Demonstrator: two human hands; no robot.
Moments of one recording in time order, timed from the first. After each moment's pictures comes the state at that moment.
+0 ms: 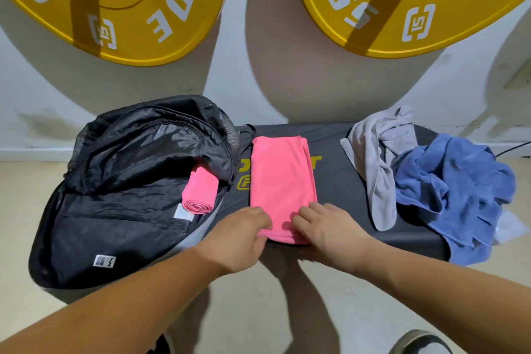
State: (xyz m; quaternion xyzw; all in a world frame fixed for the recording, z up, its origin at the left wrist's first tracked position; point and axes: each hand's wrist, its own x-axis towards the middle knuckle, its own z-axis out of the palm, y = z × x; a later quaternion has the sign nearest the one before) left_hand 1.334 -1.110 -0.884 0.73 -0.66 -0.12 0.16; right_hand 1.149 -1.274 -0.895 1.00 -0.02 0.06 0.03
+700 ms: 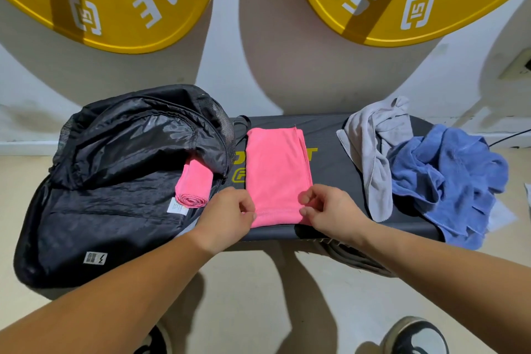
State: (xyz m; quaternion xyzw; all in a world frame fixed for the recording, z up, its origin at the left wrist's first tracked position) left_hand 1.348 -1.123 -0.884 0.83 -0.47 -0.17 0.27; right_hand 1.160 -1.282 -0.881 0.83 -0.37 0.06 -0.42
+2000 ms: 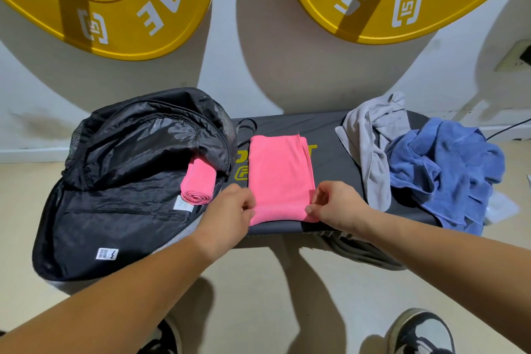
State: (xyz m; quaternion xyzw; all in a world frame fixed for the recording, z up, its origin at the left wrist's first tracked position) left_hand 1.342 -1.111 -0.885 0.81 -0.51 -0.11 0.24; right_hand 1.150 -1.284 -0.869 0.84 -0.41 0.02 -0.36
